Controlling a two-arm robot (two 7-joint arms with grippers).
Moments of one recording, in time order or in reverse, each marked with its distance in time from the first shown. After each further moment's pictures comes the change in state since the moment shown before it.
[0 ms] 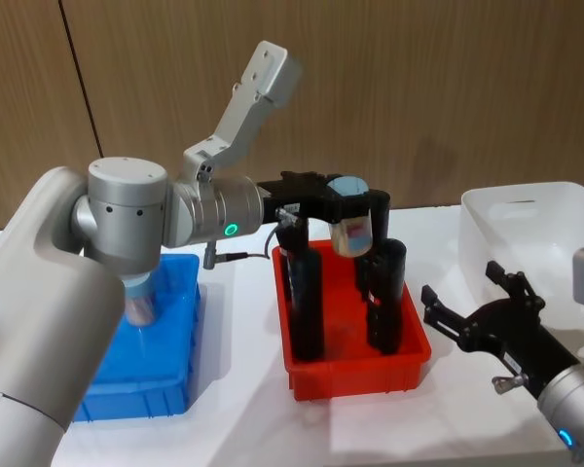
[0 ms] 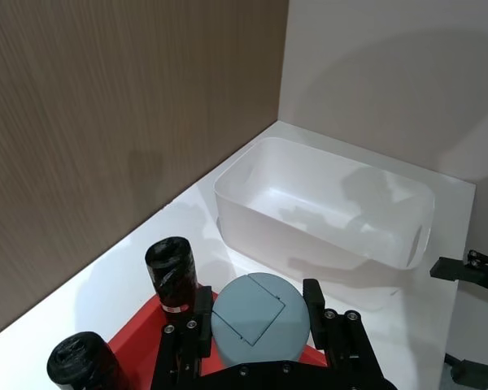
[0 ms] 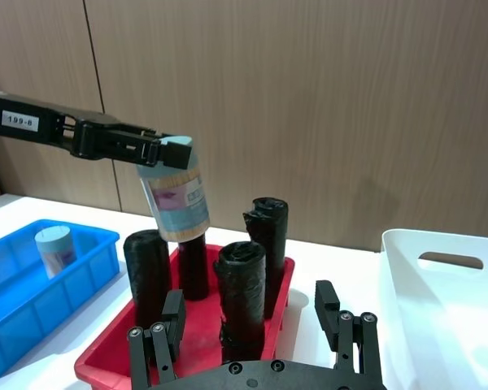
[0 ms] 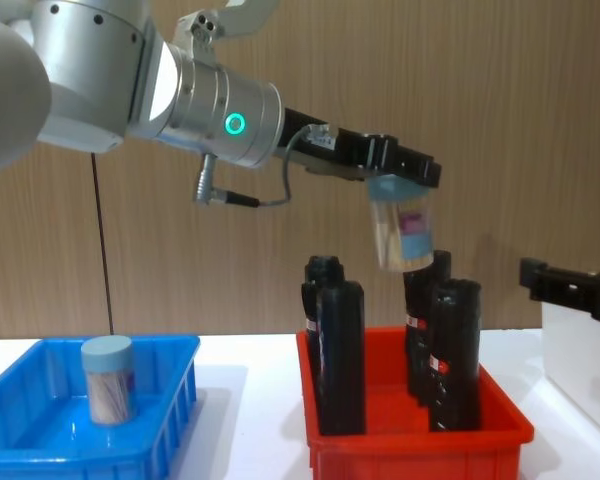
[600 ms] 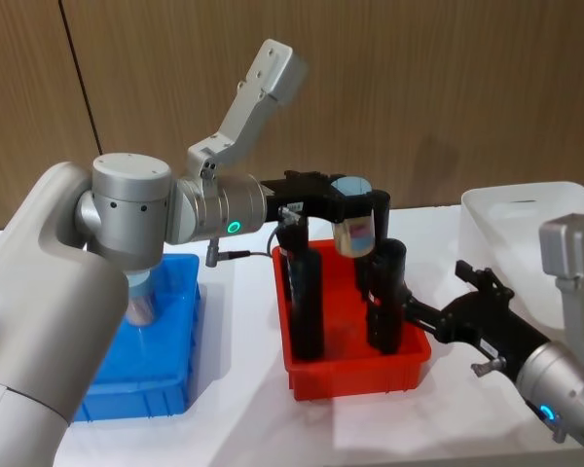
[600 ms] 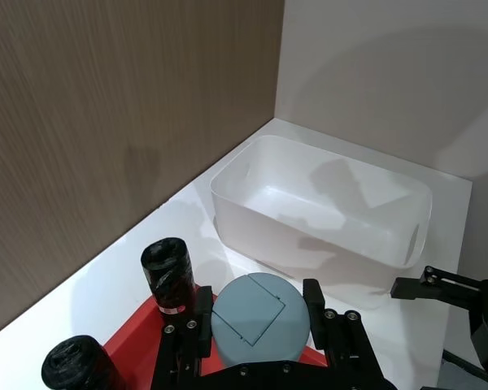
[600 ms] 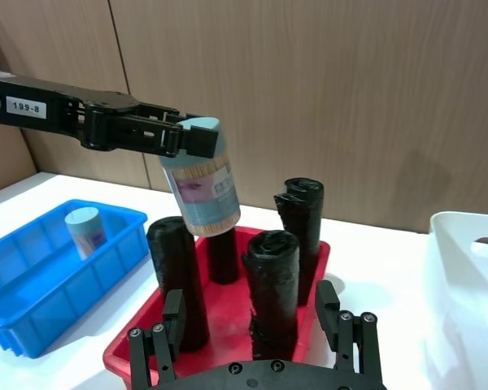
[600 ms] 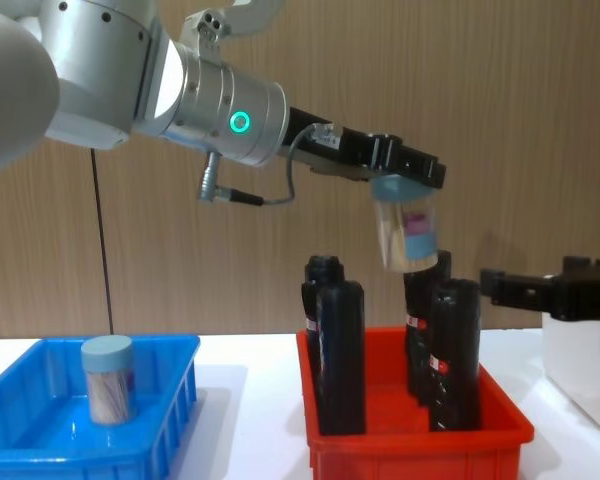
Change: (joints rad) left arm -0.014 -0.007 0.004 0.019 0.009 0.002 -0.013; right arm 0.097 -0.032 0.001 0.058 0.029 0.145 0.106
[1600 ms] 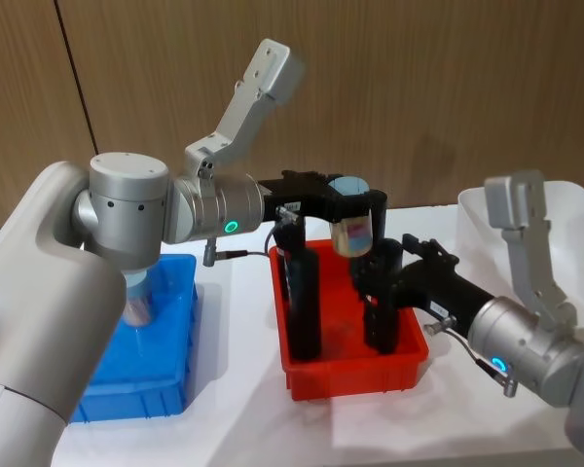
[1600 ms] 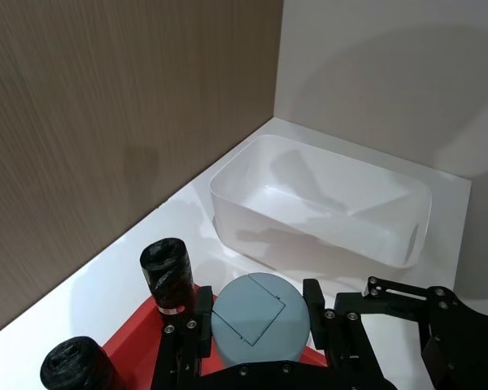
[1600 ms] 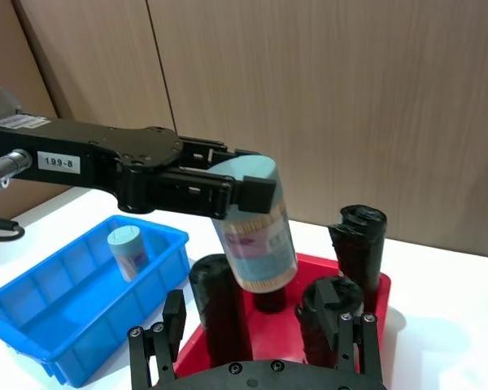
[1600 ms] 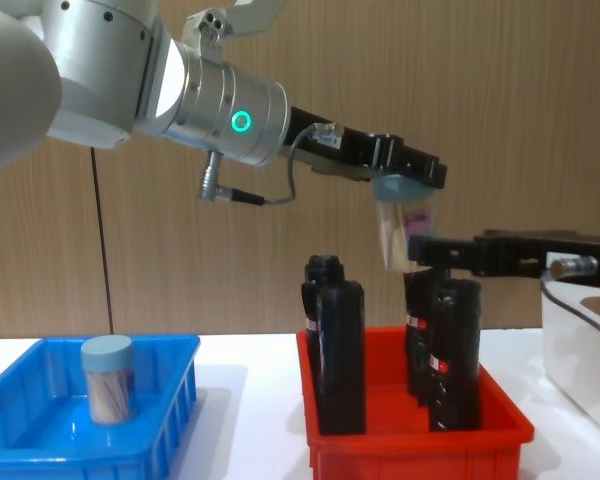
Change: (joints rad) left arm -0.005 -0.002 0.001 0.006 0.002 0.000 -0.004; right arm 0.157 -0.081 -0.027 0.114 0.000 0.075 0.097
